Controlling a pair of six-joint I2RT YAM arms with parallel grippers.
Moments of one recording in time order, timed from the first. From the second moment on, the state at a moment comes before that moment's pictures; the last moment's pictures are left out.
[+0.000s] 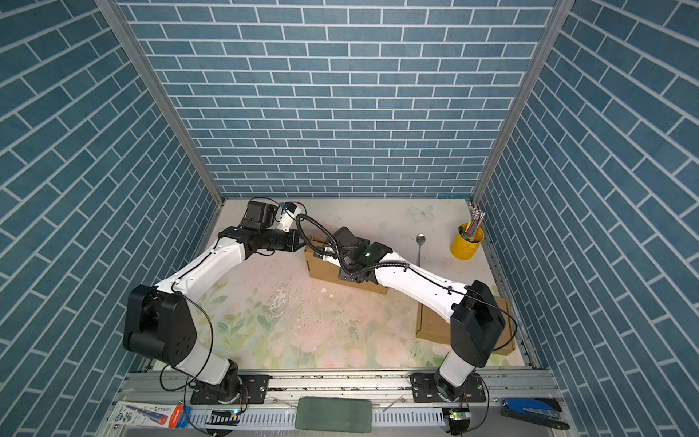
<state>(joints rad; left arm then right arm) -0.27 1.58 1.24 -0.49 0.53 -0.16 0.93 1.64 1.37 -0.66 0.38 -0.68</state>
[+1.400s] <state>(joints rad) -0.21 1.65 1.30 -0.51 0.68 -0.28 0.96 1.61 1.23 -0.48 0.47 -0.67</state>
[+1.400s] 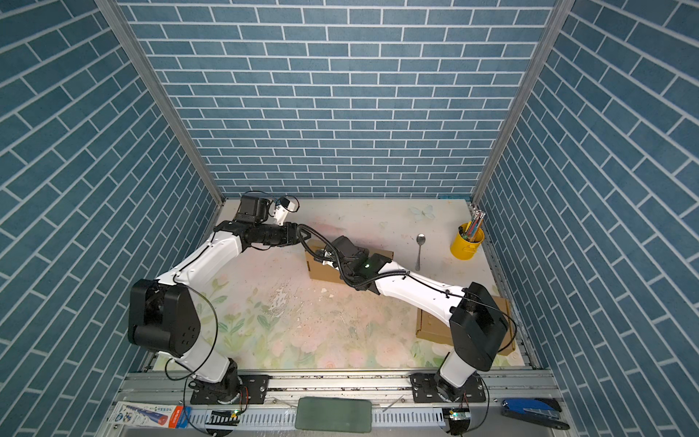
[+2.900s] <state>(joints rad) -0.22 1.62 1.17 -0.43 0.71 -0.25 0.32 1.39 1.10 -0.72 -0.44 0.49</state>
